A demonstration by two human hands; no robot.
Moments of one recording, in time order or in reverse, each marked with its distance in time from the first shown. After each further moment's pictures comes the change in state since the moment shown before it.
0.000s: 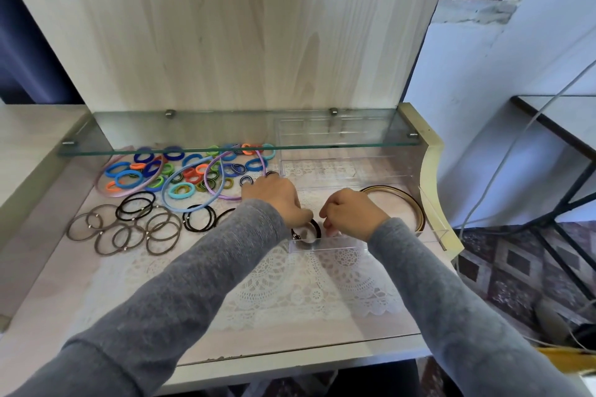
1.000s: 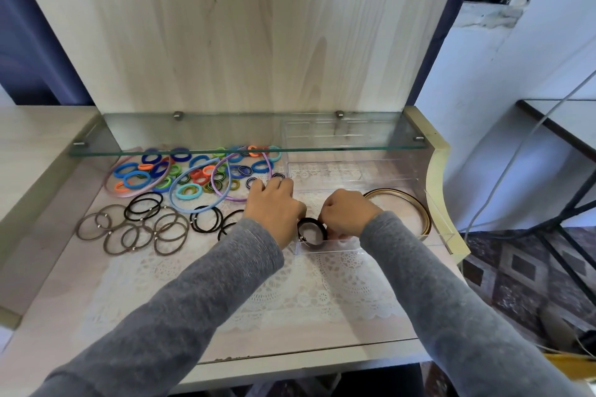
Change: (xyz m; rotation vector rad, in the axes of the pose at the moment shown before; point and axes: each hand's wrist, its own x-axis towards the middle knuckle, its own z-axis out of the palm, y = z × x) left_hand -0.024 -0.011 0.016 0.329 0.221 0.224; right_hand 0.003 -0.024 0.003 -0.167 -0.064 0.085
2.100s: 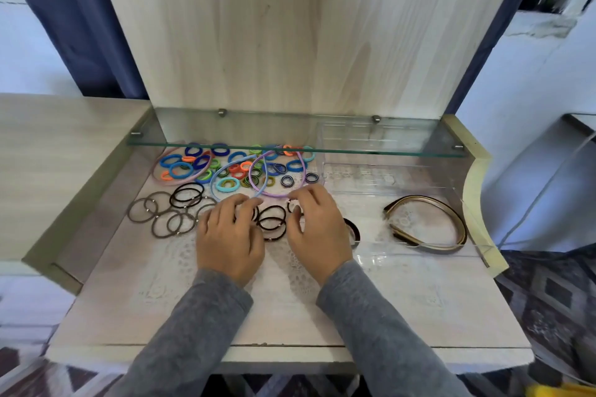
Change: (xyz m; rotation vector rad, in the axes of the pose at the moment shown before) left_hand -0.083 -0.059 0.069 -0.290 0.588 -0.452; right_hand -0.016 -0.048 0.093 0.137 0.673 -0.670
